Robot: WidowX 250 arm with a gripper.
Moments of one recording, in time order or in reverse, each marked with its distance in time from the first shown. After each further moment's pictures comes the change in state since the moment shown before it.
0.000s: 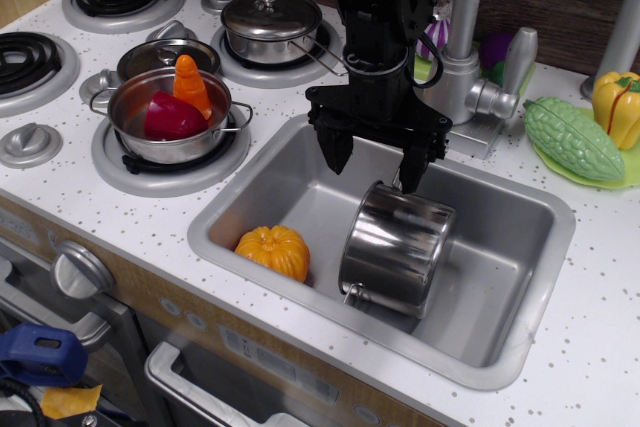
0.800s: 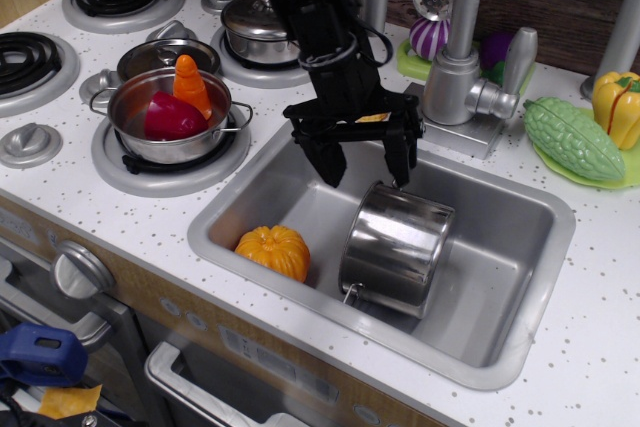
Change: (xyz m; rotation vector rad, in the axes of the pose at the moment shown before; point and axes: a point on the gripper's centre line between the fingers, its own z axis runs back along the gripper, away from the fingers) arm 0.000 0.006 -0.010 -0.320 0.114 0.099
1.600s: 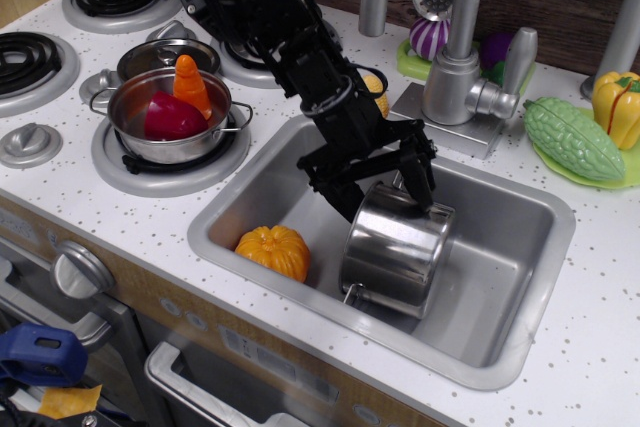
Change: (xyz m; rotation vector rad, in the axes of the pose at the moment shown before) arm -0.011 -0.014 -0.033 -0.178 -0.011 0.204
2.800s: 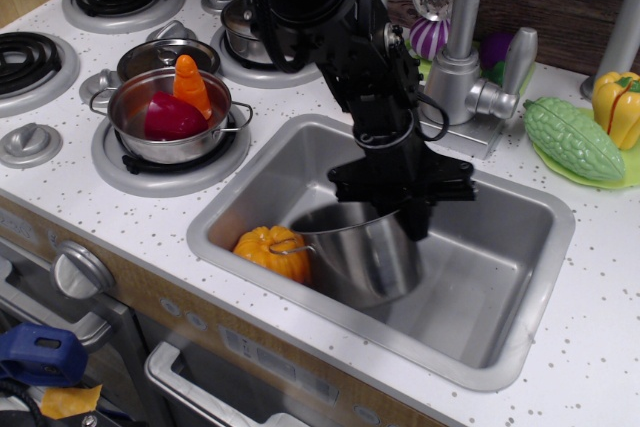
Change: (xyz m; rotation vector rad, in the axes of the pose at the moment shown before) arm 0.000 -0.001 -0.005 0.288 -0.175 -0.117
